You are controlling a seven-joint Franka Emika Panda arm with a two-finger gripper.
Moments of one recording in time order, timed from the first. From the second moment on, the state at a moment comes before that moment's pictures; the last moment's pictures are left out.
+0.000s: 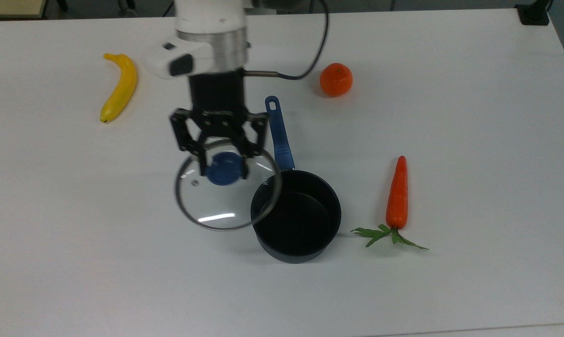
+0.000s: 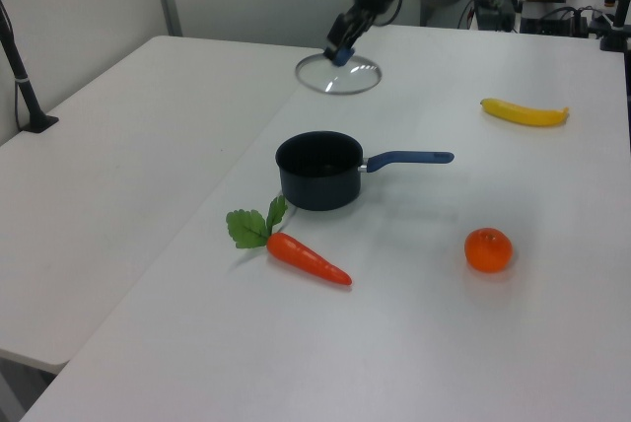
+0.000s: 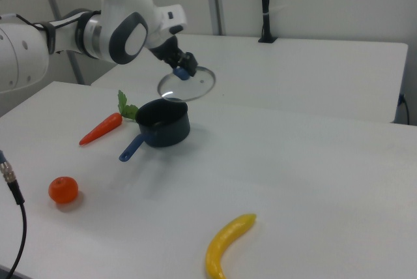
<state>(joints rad) 0.24 0.42 -0.22 -1.43 0.16 2.43 0.08</state>
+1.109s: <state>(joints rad) -0.03 0.39 -0.20 -1.64 0.16 2.43 -0.03</state>
